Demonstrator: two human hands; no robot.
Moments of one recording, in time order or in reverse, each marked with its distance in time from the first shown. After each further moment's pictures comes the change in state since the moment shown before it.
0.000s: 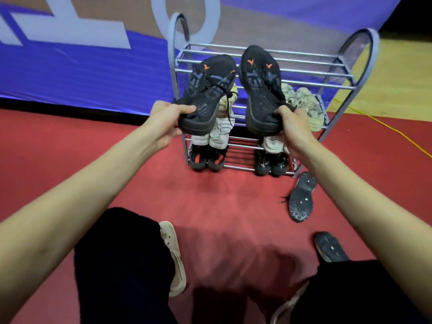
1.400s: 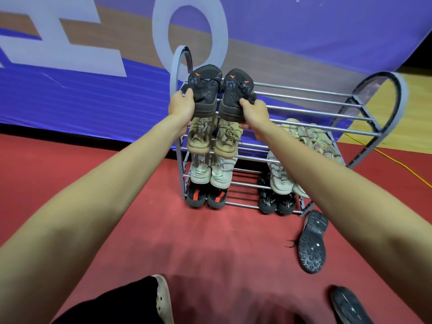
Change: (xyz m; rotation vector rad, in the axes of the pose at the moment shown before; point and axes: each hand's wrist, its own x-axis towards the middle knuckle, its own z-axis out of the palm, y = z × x) left_hand 0.217 0.037 0.013 0.209 0.225 0.156; right_hand 0.166 -0.024 0.134 -0.357 -0.042 0.007
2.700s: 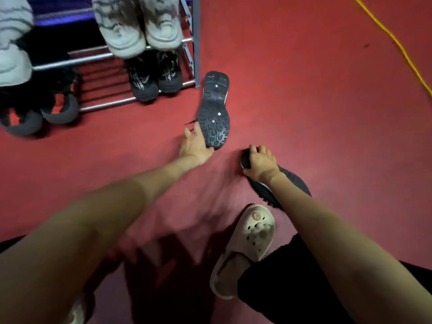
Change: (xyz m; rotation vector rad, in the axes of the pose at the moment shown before) left_hand -0.267 -0.381 0.374 1.017 -0.781 0.058; right_hand -0.185 0.537 -0.269 -0.961 -0.233 0.558
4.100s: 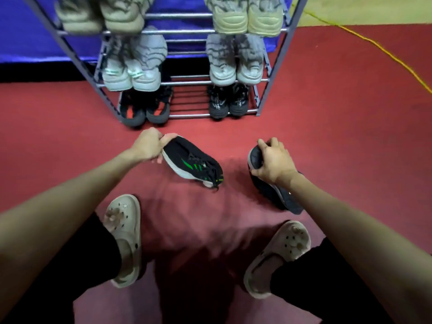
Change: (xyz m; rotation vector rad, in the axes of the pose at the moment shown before) left_hand -0.118 -0.198 -0.204 -0.121 0.185 -0.025; right_hand -0.098 -0.139 -0.060 -0.136 0.262 -0.392
